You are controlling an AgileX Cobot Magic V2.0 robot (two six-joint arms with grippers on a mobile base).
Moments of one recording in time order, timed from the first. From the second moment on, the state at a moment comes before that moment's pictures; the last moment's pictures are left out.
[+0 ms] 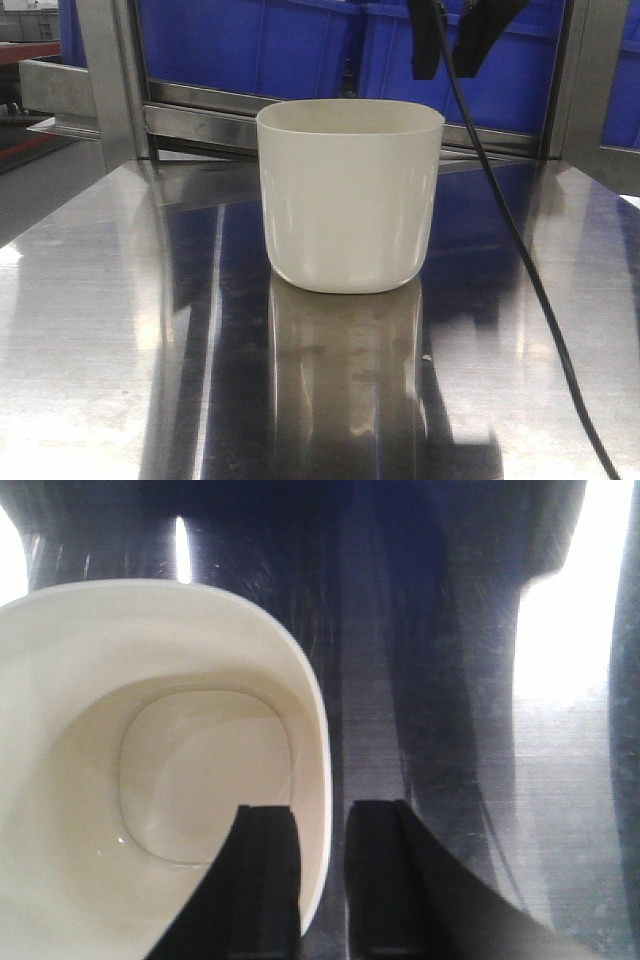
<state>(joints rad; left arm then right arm) -0.08 -0.01 0.01 0.00 0.16 0.04 0.64 1.69 -1.60 -0.33 1.12 0.83</state>
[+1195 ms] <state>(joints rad) -0.08 -0.01 0.01 0.00 0.16 0.04 0.59 1.80 -1.60 -0.29 1.08 0.81</state>
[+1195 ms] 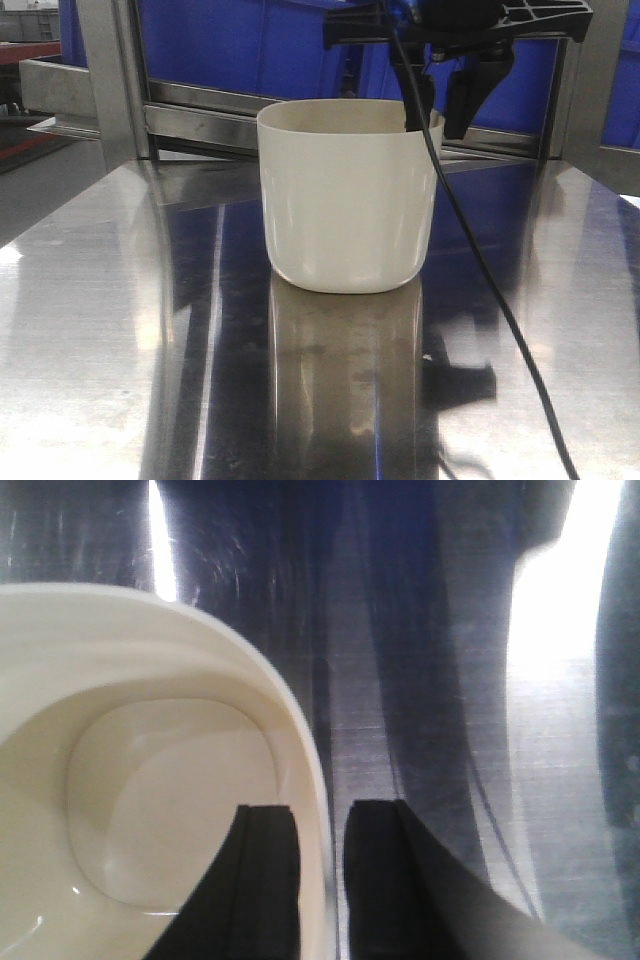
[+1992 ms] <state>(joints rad) -0.08 -0.01 0.01 0.00 0.16 0.04 0.58 1.85 -1.60 -0.26 1.07 0.81</state>
